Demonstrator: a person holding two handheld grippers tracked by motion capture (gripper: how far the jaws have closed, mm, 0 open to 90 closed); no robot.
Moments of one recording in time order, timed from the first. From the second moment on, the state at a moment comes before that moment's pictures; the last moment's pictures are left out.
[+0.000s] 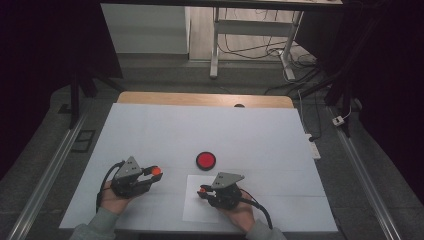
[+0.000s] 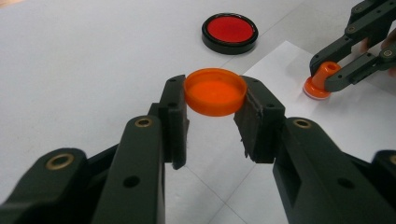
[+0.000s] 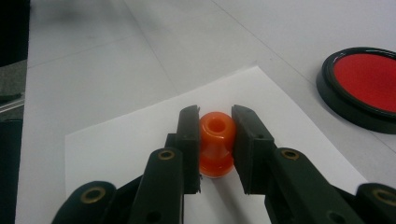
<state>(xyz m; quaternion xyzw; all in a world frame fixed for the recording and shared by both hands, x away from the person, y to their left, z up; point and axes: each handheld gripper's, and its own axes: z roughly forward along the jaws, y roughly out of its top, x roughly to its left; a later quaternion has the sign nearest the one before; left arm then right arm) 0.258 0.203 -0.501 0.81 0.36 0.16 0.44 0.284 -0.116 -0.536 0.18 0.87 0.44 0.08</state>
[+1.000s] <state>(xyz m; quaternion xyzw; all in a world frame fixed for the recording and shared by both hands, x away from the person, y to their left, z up) 0.259 0.204 -0.501 0.81 0.35 0.16 0.44 0.293 -0.133 -0.518 0.23 0.83 0.51 0.05</state>
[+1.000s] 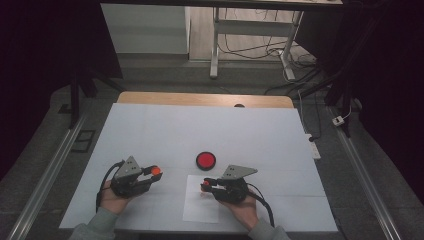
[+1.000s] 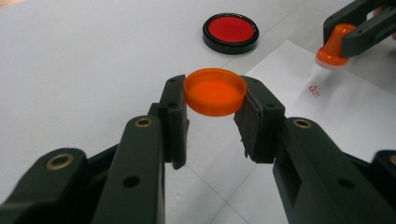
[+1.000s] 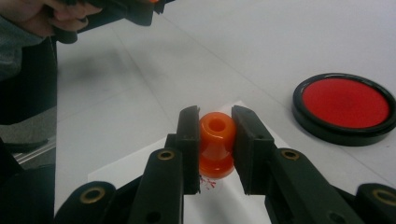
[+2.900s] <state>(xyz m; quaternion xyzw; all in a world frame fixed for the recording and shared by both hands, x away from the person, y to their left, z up) 0.258 0.194 -0.502 0.82 0.34 0.16 0.43 0.295 -0.150 -0.488 0.23 0.80 0.55 0.07</state>
